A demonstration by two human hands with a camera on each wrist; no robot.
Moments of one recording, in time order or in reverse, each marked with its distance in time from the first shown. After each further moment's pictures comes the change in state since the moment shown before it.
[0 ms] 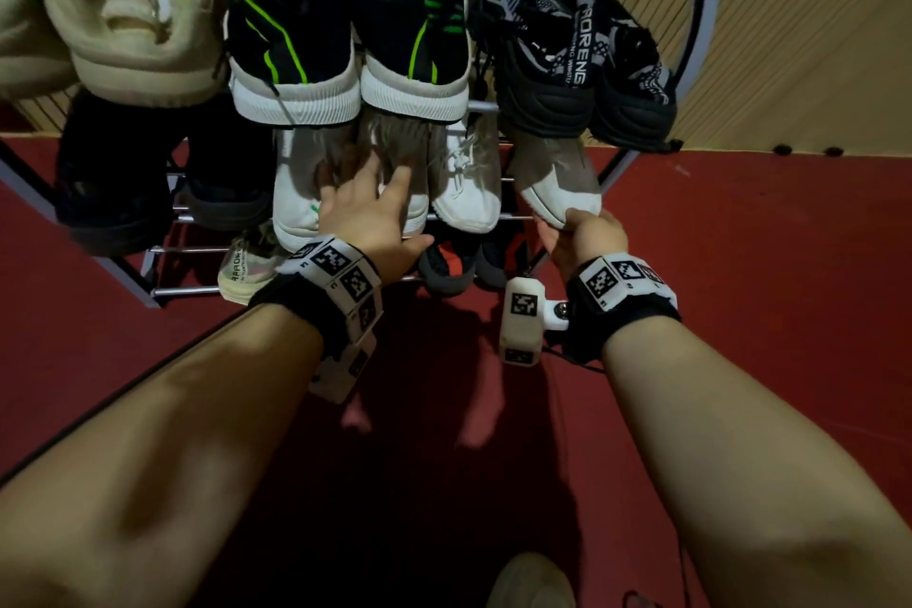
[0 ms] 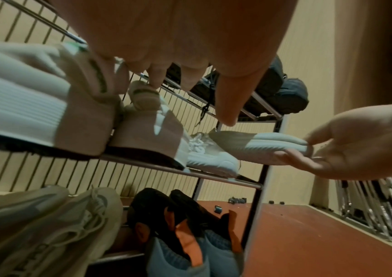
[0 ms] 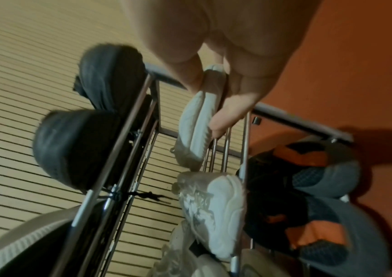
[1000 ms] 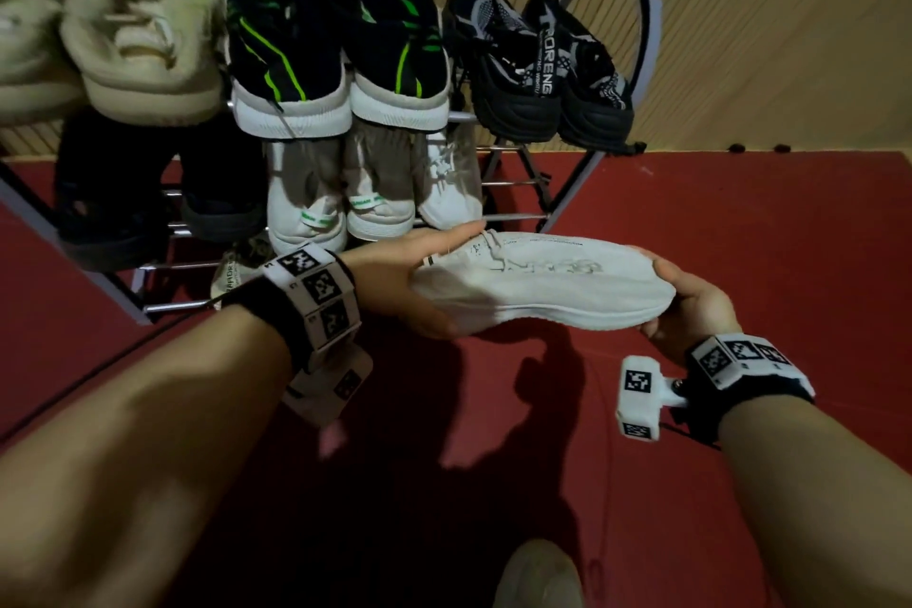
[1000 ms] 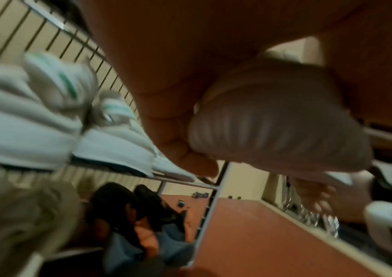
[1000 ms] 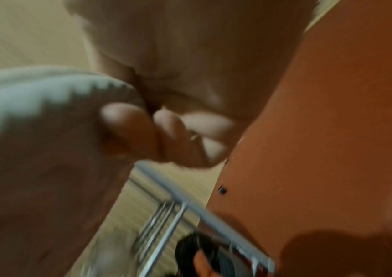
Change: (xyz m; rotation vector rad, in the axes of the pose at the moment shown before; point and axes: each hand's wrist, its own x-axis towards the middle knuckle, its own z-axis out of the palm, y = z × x) left_hand -0.025 -0.001 -0.014 -0.510 -0.511 0.546; right_hand -0.041 -0.055 -0.133 -0.191 -0.379 0.018
